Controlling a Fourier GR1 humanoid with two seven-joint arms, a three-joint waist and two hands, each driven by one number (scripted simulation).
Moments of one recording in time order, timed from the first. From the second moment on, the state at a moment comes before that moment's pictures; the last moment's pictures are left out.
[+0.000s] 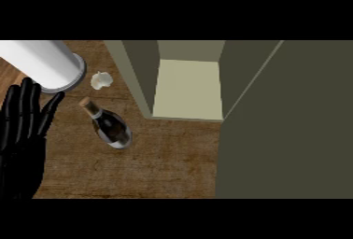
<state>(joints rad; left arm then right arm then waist) 0.03 0.08 -0.01 -2.10 0.01 0.01 -0.01 -0.02 -0.12 0.00 -2.10 -0.03 -0.02 0.00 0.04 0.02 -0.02</state>
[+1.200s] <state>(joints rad) -0.50 0.00 -0.24 -2.20 -0.33 0.57 0.83 0.17 -0.15 0.19 -2.38 -0.27 0.16 0.23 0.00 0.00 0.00</state>
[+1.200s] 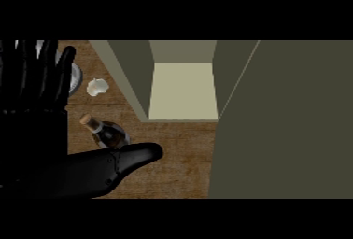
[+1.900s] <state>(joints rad) -0.75 0.00 -0.28 -2.30 -0.65 0.52 1.17 0.07 -0.12 0.22 -2.39 -0.26 0.10 0.34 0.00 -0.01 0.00</state>
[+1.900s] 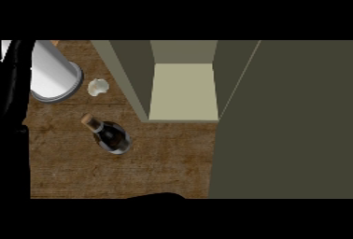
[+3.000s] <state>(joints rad) -0.79 0.01 -0.16 -2.30 -0.63 0.41 1.19 -0.04 -0.11 0.22 -2.41 -0.21 0.00 0.45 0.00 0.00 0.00</state>
